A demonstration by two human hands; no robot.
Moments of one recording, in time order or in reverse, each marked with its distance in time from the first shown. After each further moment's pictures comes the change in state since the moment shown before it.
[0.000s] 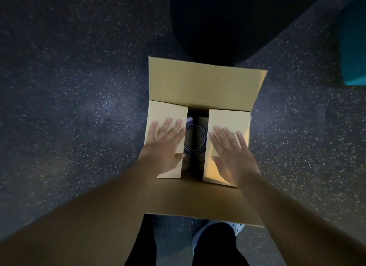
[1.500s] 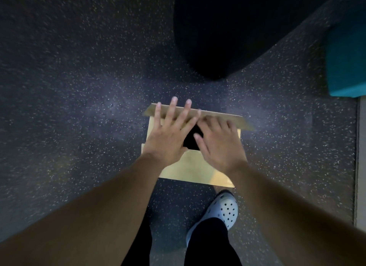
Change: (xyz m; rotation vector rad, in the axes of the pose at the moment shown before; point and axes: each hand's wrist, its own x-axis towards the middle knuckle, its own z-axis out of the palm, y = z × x) left_hand -0.023 0.027 -0.076 0.161 0.278 0.031; right_hand 0.001 -0.017 -0.087 0.141 0.249 0.005
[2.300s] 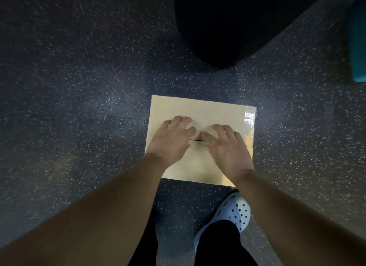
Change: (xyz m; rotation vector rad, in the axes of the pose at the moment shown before) left_hand 0.010 -0.001 0.062 -0.144 -0.021 0.070; right_hand -0.005 0.009 0.084 -0.078 -0.032 -0.015
